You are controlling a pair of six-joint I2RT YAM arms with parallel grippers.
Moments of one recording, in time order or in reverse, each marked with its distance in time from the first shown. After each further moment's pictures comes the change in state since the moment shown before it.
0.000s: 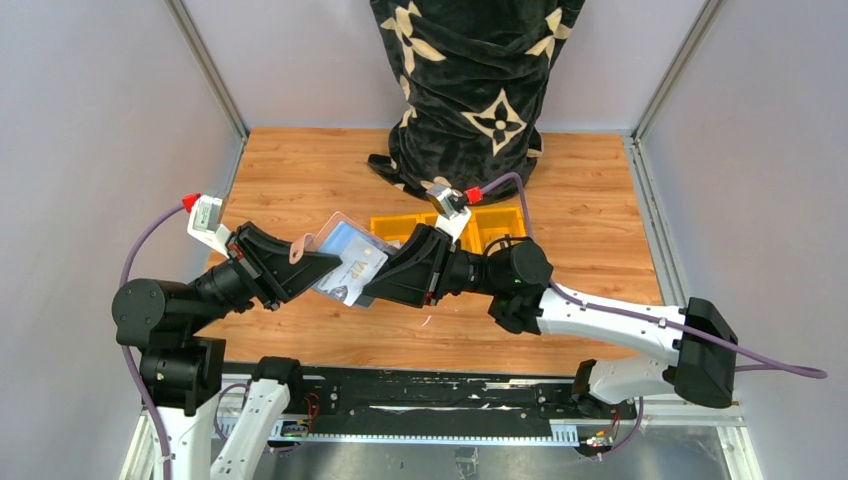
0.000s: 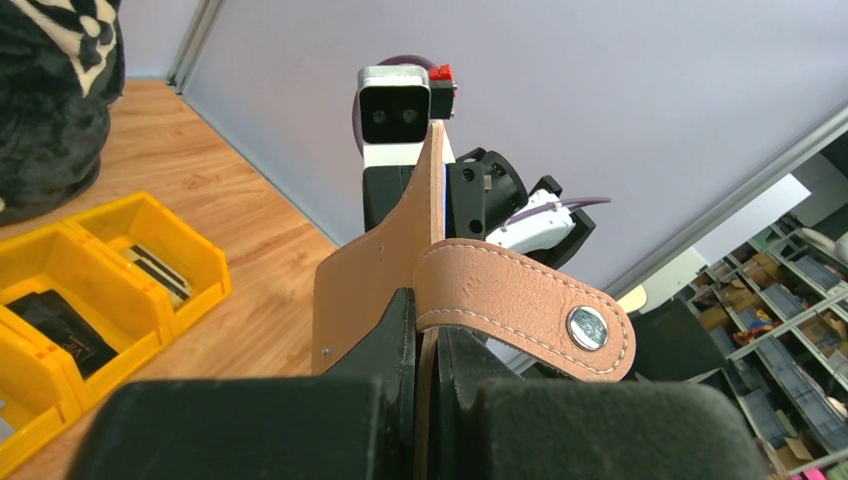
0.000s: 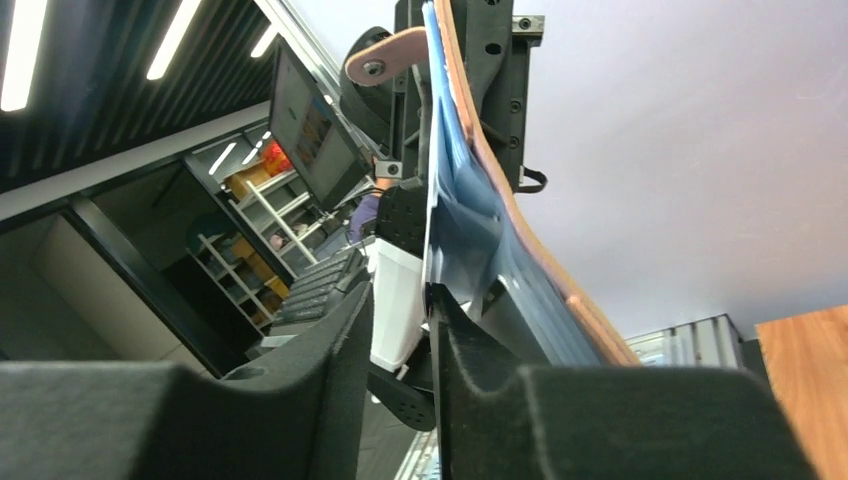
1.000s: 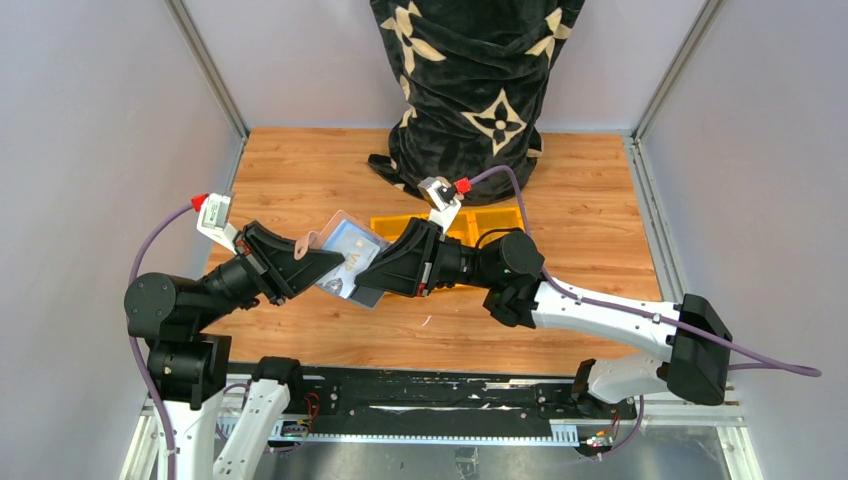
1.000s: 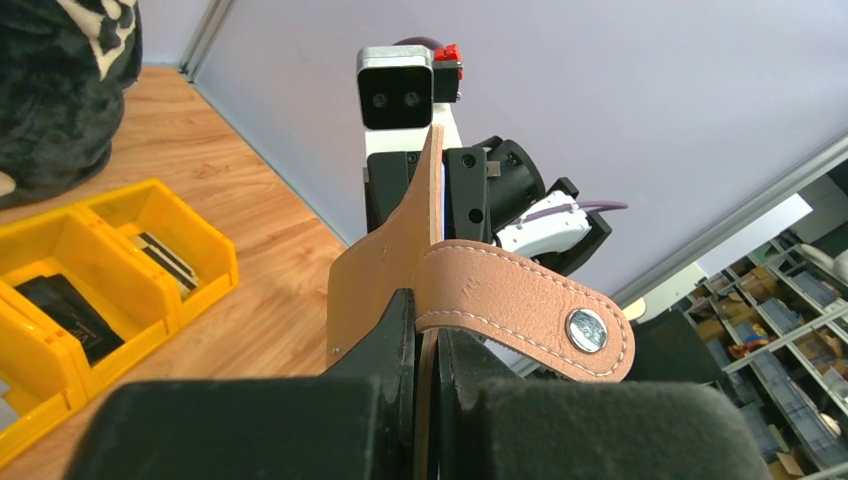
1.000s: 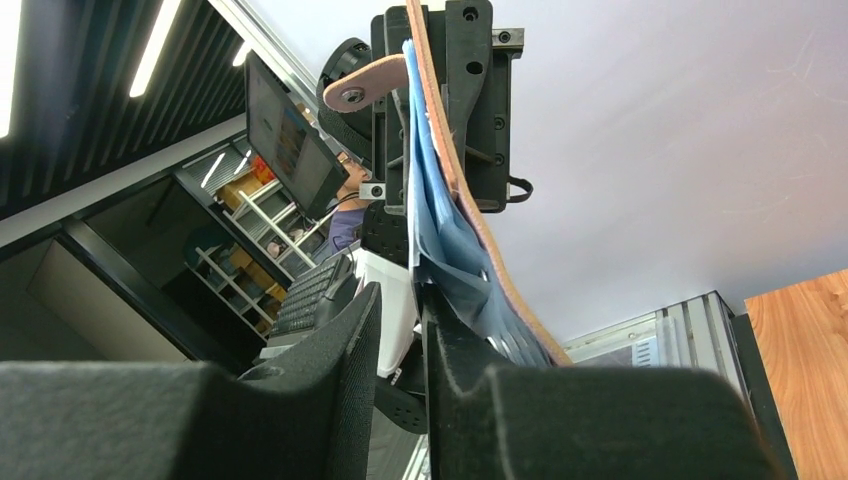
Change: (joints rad) left arm 0.000 -0.007 -0.055 0.009 -0.016 0.002; right arm -0.024 0.043 0.059 -0.066 -0.002 0.036
